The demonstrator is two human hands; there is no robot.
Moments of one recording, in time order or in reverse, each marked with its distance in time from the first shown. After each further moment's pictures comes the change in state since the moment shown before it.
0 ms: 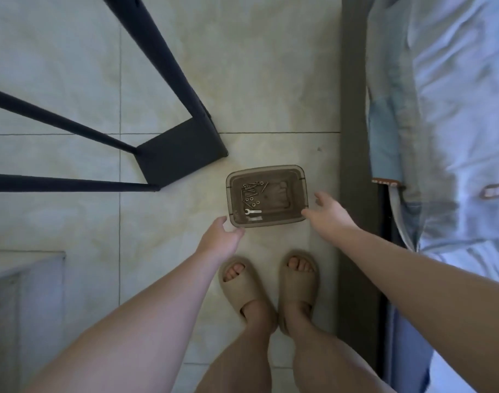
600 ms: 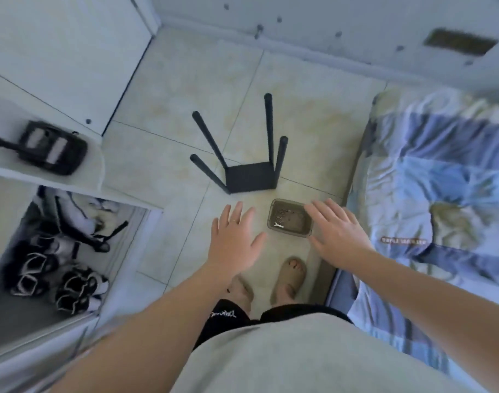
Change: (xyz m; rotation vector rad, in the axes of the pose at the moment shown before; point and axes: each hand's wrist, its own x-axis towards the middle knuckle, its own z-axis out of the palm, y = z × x) left_hand -0.448 0.034 -0.161 0.391 0.467 0.396; right_hand -0.416 -0.147 -0.141 -1.039 0.119 -0.853
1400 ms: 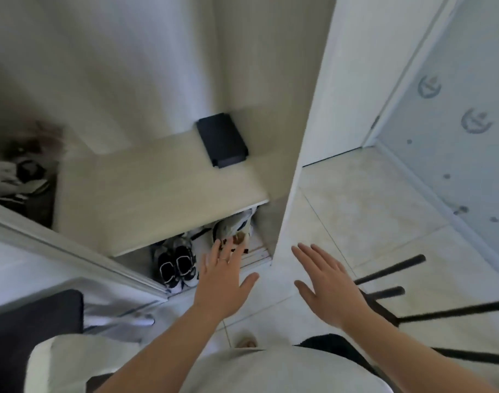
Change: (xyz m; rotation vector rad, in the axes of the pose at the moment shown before) left_hand -0.207 -0.410 -0.137 -0.251 0.450 -0.619; right_hand 0.111 -0.510 -0.051 -0.223 0.028 -0.827
